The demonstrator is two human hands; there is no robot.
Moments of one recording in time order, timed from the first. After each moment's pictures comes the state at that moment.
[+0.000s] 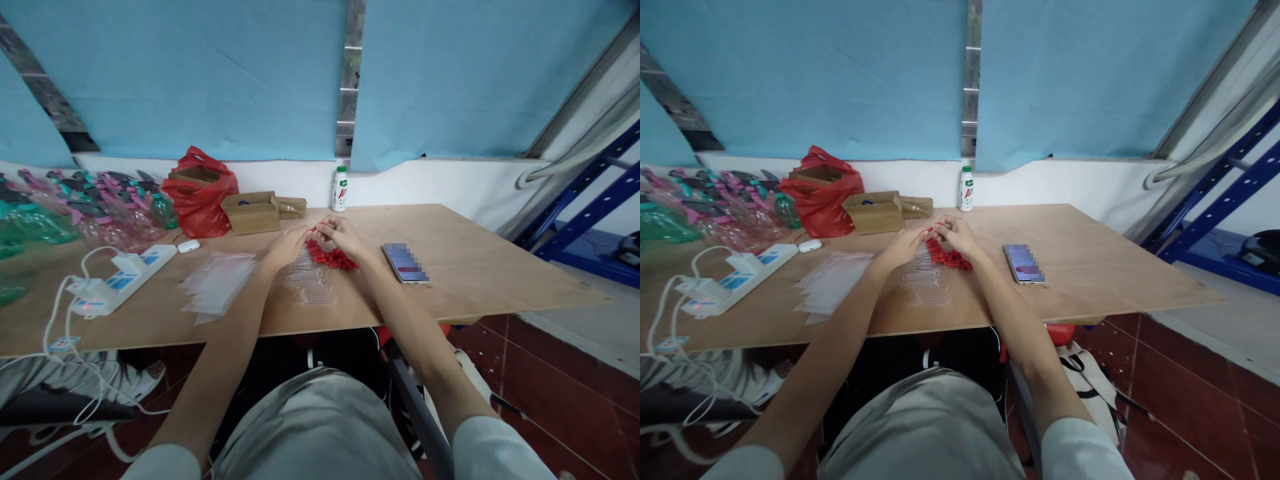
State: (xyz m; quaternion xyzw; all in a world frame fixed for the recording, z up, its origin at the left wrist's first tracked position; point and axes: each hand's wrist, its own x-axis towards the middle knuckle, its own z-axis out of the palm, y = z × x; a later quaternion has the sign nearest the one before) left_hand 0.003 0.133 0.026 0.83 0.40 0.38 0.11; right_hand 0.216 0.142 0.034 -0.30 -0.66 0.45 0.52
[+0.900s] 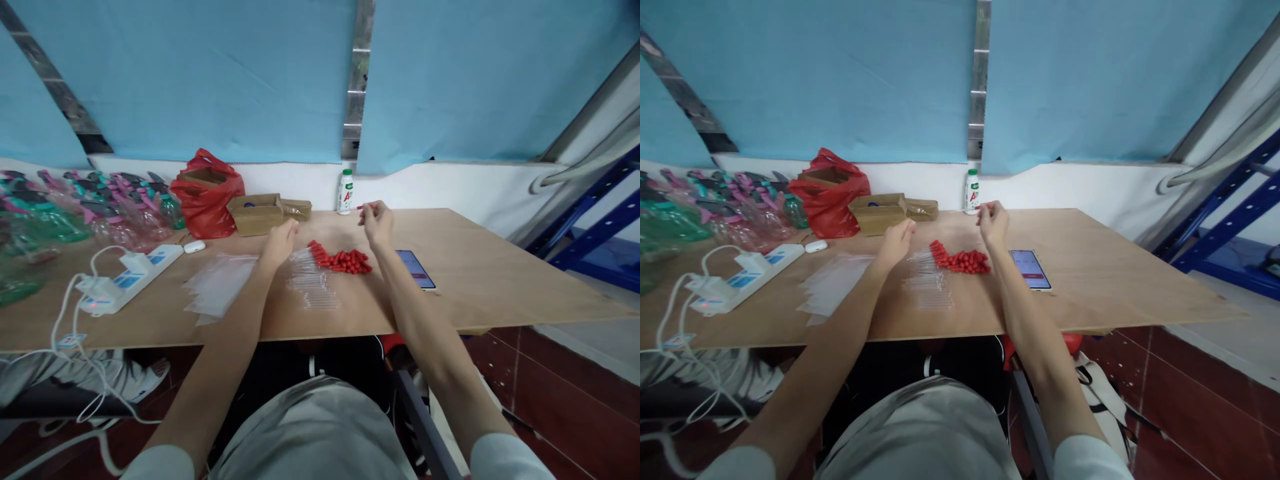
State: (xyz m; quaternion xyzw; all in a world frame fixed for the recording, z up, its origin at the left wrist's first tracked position) left_hand -0.020 0.140 0.027 0.77 0.49 0.42 0.03; right_hand 0.284 0.187 0.045 -0.42 -0.54 0.20 0.70
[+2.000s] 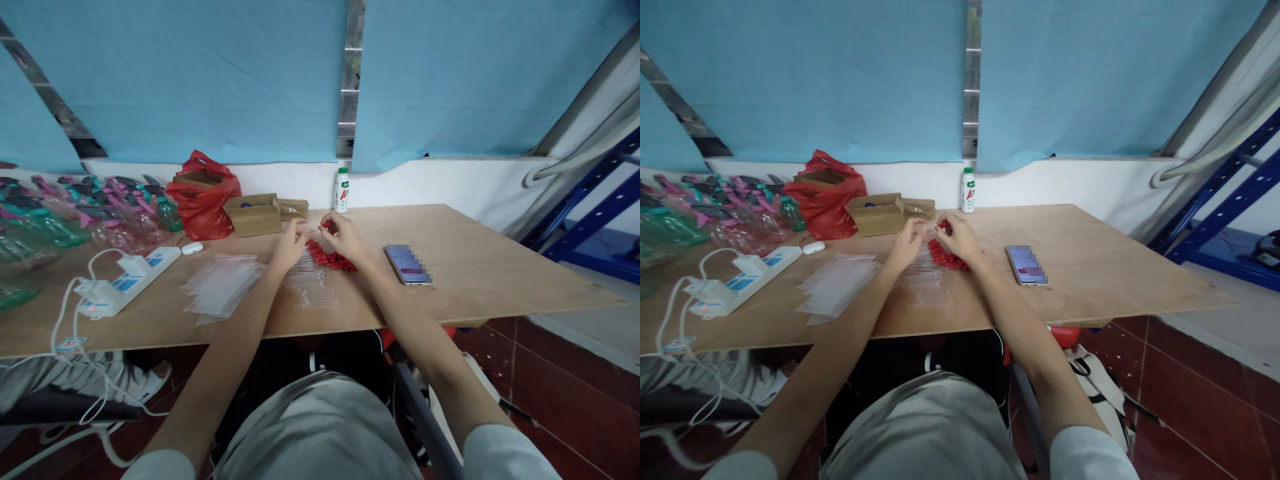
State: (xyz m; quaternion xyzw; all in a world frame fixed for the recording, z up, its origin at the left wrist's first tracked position) left_hand 0.018 0.129 0.022 0.70 0.47 0.49 0.21; right_hand 0.221 0.136 0.036 -0.31 -0.77 0.14 0.54
